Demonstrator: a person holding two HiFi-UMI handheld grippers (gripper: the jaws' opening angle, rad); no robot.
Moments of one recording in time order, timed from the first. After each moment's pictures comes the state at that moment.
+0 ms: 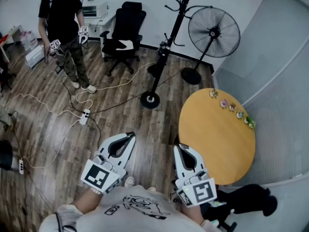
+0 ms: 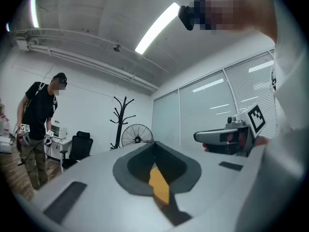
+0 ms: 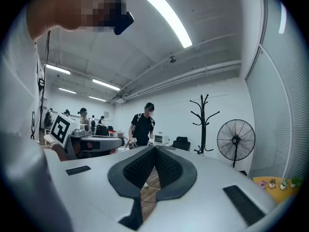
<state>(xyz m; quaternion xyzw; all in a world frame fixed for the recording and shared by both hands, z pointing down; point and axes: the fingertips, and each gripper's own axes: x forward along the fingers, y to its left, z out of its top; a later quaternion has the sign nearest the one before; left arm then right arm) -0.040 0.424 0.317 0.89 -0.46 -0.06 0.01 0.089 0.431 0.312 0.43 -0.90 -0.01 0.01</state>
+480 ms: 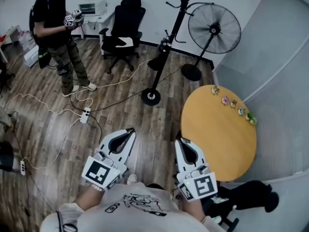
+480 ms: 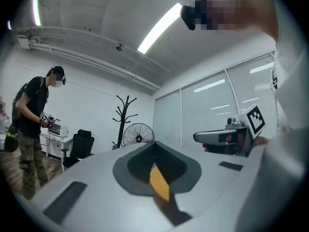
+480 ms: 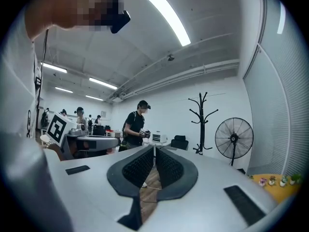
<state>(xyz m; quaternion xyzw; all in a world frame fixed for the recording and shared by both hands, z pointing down) -0.066 0.415 0.325 0.88 -0.47 -0.06 0.02 0.069 0.417 0.319 0.44 -0.90 -0.01 0.01</state>
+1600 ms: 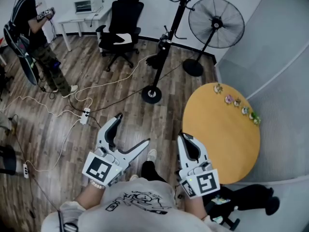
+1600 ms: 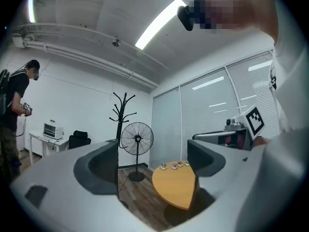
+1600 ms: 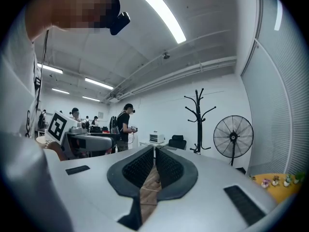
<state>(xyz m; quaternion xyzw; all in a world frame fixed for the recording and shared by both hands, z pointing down) -0.056 0.345 0.332 0.89 -0.45 -0.04 0.02 0.076 0.348 0.331 0.45 -0.89 0.00 0.01</state>
